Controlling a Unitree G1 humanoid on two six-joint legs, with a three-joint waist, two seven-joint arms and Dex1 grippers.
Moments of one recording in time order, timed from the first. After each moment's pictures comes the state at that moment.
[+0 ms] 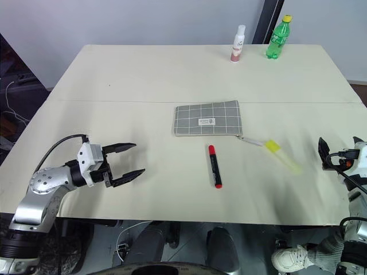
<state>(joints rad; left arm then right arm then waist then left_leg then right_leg) -0.03 0.62 0.06 -0.14 -0.38 0.01 -1.04 -0.02 -0.65 -0.61 0.34 0.35 -0.11 0.48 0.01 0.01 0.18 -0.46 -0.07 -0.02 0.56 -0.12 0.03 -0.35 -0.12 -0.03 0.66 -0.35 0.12</state>
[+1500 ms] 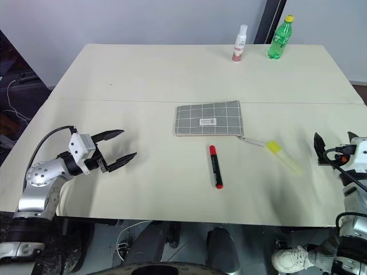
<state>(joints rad) -0.22 0.59 0.10 0.17 -0.33 -0.19 -0.99 -0.09 -0.62 -0.53 0.29 0.37 -0.06 0.49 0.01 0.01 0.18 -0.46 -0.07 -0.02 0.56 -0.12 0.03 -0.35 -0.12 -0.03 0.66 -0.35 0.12</state>
